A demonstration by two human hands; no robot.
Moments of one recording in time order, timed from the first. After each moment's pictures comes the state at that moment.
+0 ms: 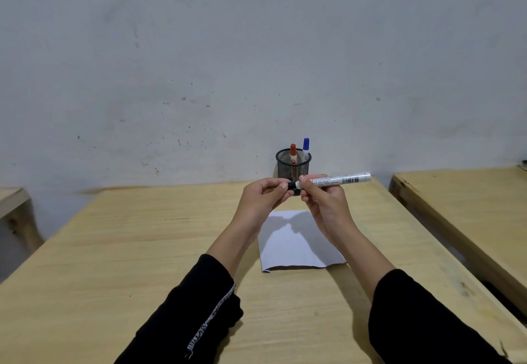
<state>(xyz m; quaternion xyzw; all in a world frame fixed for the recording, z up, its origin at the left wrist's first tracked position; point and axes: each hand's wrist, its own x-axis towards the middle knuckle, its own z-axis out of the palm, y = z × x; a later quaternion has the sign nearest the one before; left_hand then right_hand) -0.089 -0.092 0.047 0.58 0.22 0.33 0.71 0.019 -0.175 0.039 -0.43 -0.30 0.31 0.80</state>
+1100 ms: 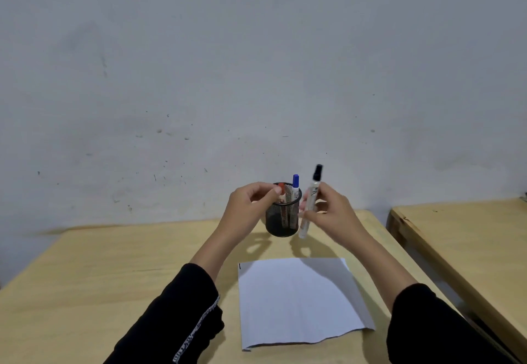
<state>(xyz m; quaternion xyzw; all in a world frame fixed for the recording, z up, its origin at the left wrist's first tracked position) -0.001 0.012 0.053 0.75 0.22 0.35 0.52 0.141 -0.110 0.044 -0.67 -0.48 0.13 0.55</state>
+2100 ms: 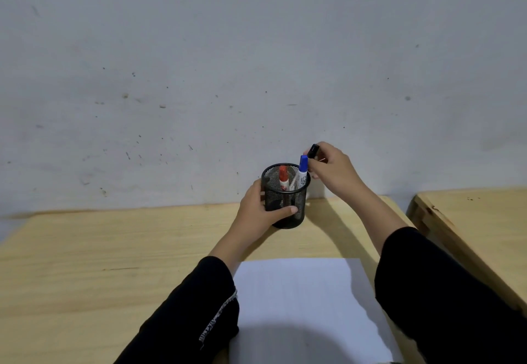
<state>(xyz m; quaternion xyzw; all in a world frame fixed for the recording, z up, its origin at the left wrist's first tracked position) 0.027 0.023 -0.010 0.75 0.25 0.33 0.52 0.180 -0.057 0.059 -0.72 -0.43 0.13 0.53</state>
